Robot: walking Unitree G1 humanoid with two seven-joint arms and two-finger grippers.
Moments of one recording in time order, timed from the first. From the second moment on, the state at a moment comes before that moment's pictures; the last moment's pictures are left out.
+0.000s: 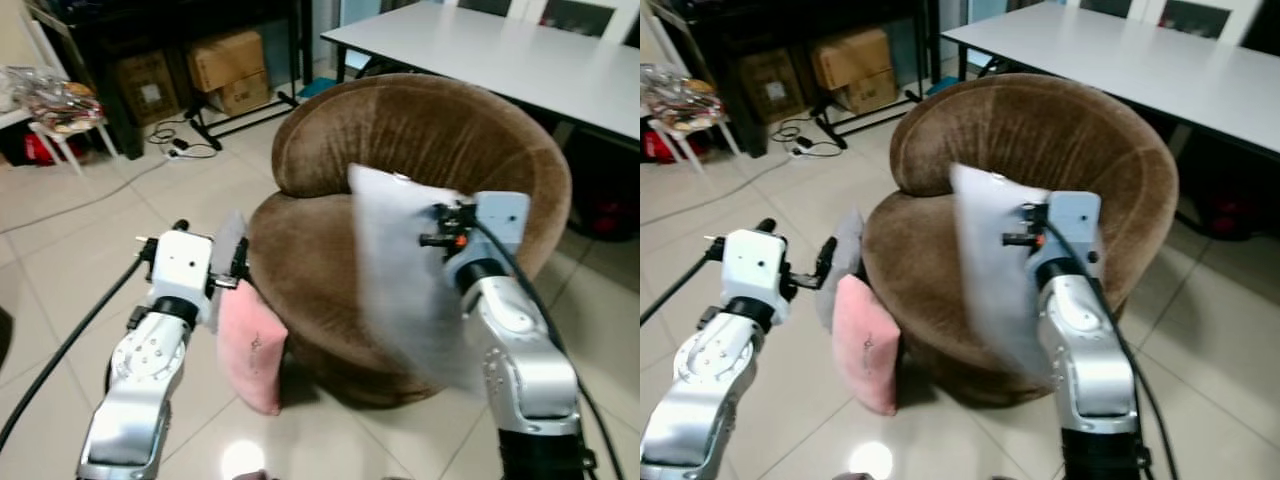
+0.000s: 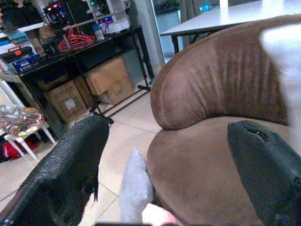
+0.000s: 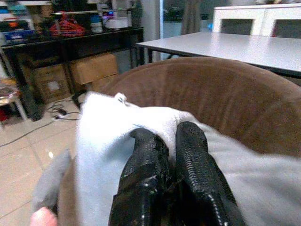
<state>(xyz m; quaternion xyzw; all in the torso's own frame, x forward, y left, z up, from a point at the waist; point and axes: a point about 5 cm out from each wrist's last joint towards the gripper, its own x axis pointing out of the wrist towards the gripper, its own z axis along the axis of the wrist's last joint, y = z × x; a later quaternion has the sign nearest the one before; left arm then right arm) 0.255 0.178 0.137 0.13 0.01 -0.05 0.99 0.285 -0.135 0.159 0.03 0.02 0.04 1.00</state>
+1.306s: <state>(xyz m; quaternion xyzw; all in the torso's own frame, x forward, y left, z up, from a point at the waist) 0.255 0.176 0.144 0.14 -0.01 -0.06 0.99 0.291 -0.128 0.163 0.03 0.01 0.08 1.00</state>
